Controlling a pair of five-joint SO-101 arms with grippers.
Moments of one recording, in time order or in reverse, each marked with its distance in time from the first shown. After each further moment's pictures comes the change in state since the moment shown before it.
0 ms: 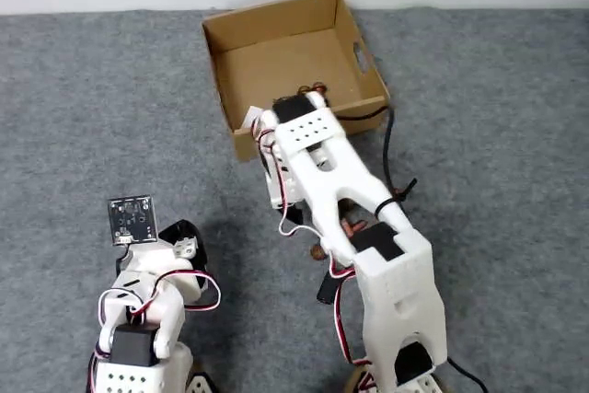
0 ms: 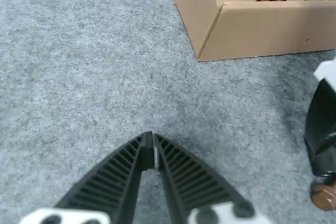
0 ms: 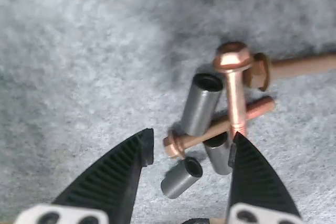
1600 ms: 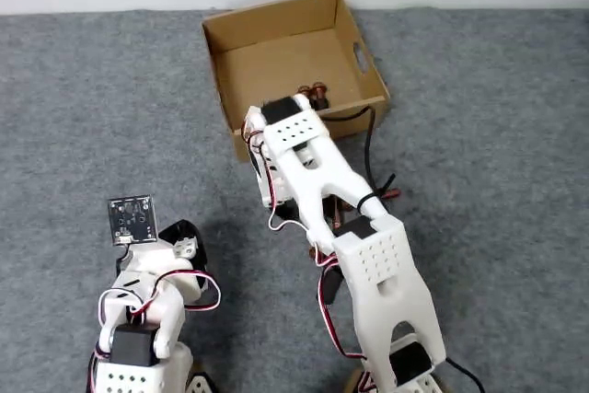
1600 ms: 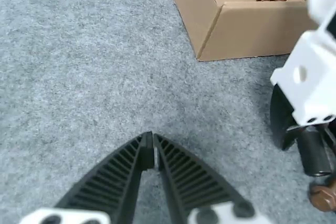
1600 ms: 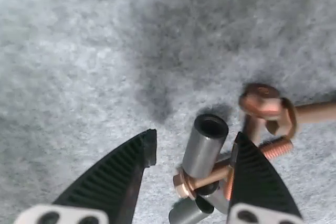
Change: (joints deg) left arm 0.0 0.0 0.0 0.0 0.0; right arm -1.7 14.1 -13.2 1.2 0.2
